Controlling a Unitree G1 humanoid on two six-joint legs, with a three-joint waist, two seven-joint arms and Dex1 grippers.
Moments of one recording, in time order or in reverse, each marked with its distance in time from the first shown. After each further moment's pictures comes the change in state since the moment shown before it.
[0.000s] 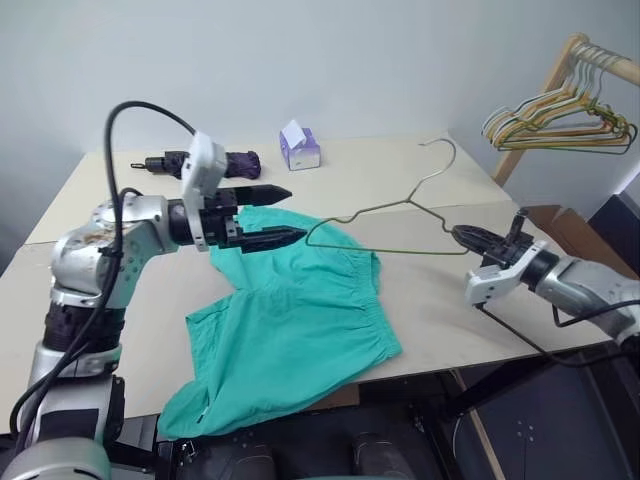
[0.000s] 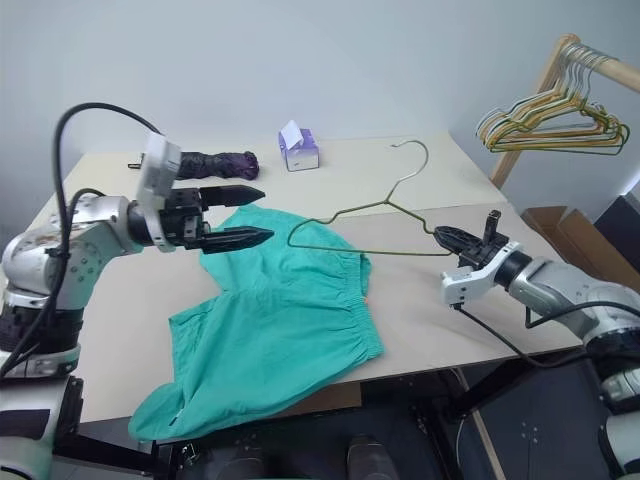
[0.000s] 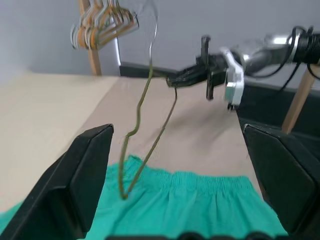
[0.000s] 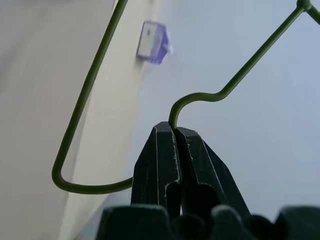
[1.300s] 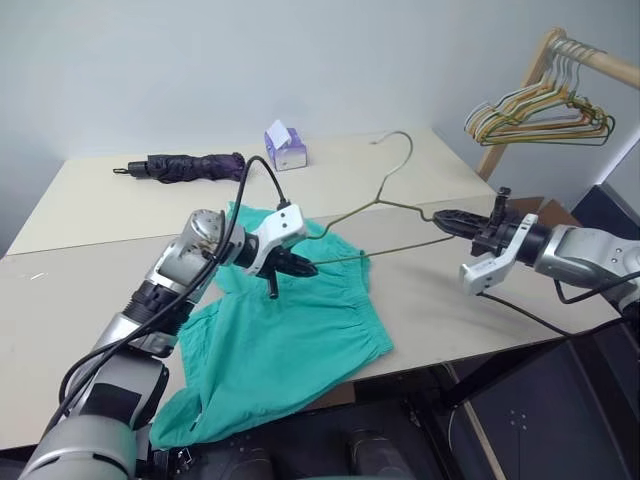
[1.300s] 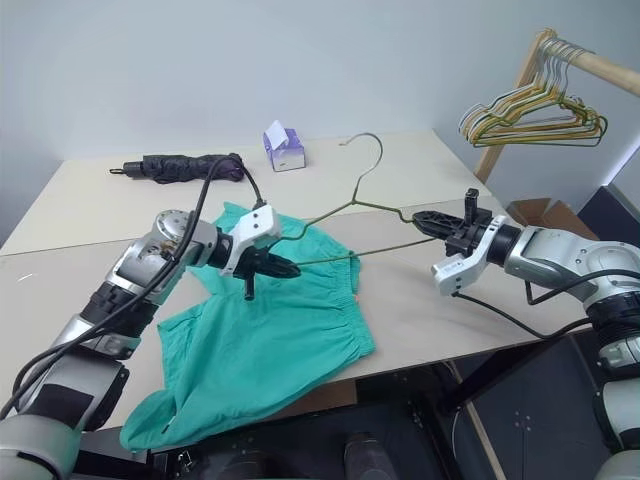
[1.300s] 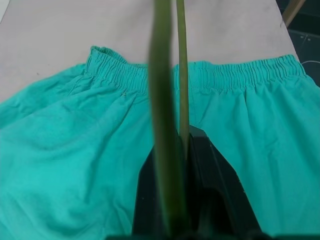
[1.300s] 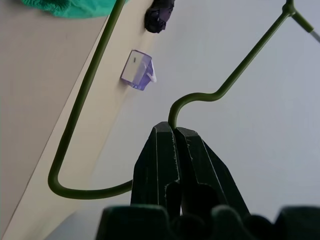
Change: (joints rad) left arm -0.104 -0.144 -0.309 0.240 0.455 -0.096 -0.125; right arm -0.135 0.003 -0.008 -0.012 -0.077 -0.118 0.045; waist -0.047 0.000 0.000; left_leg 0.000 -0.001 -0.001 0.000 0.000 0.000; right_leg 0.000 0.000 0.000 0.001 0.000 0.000
